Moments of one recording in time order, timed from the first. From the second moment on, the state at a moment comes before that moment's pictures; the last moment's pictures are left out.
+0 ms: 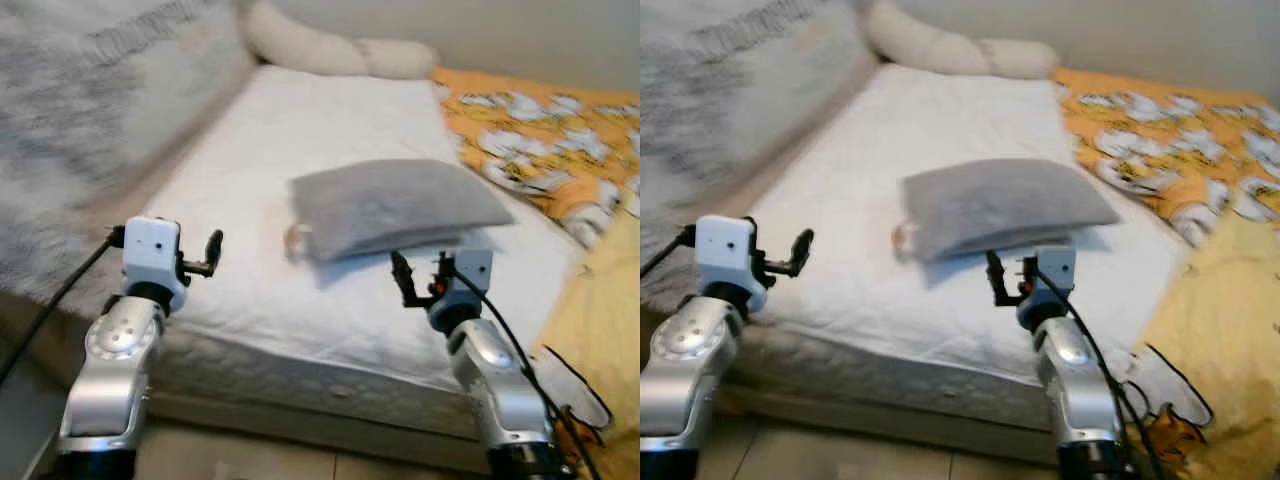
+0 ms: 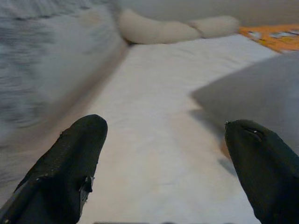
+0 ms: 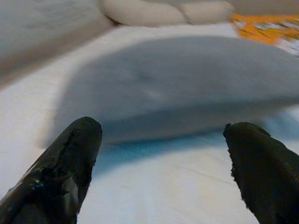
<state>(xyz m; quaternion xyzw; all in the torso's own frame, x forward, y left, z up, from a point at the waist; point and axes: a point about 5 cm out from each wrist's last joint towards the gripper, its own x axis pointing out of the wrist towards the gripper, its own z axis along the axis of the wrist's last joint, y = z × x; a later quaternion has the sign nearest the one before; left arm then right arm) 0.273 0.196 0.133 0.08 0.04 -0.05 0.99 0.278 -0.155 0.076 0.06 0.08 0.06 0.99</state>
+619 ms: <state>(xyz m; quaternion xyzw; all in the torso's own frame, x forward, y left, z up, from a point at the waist) 0.273 0.191 0.132 0.09 0.04 -0.06 0.99 0.278 -0.165 0.073 0.06 0.09 0.04 0.99</state>
